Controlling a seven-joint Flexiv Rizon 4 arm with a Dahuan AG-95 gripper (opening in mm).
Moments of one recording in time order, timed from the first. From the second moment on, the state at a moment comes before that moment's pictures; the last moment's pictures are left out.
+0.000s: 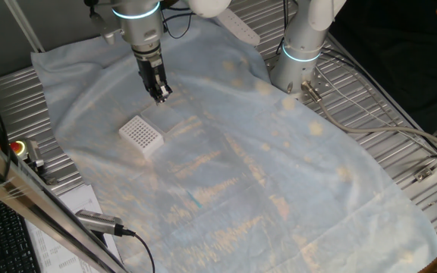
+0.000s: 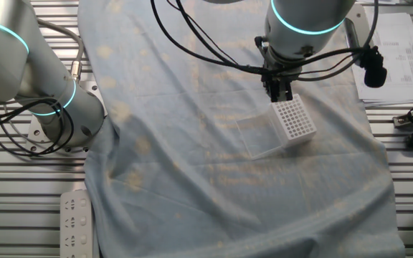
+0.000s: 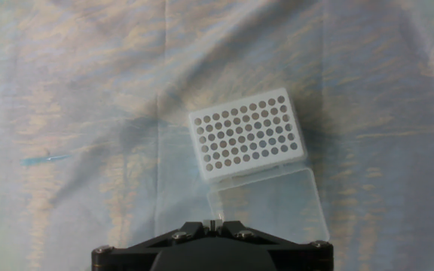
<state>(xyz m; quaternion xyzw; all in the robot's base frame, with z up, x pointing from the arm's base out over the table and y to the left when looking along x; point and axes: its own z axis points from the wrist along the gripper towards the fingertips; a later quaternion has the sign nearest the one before) 0.499 -0.003 0.172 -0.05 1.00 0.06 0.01</state>
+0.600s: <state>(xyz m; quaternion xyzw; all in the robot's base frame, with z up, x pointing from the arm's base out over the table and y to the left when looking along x) 0.502 -0.002 0.172 -0.02 1.00 0.03 -0.03</state>
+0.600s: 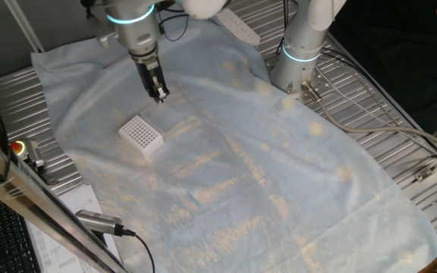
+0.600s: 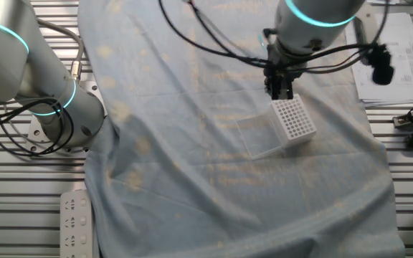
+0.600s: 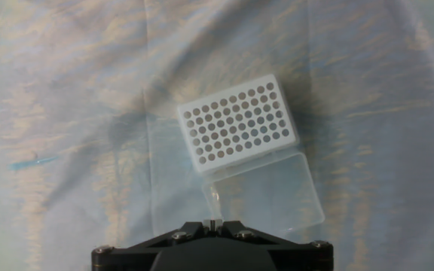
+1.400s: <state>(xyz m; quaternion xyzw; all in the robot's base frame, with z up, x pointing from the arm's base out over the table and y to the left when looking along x) 0.501 0.004 0.170 -0.11 0.99 0.00 -0.02</state>
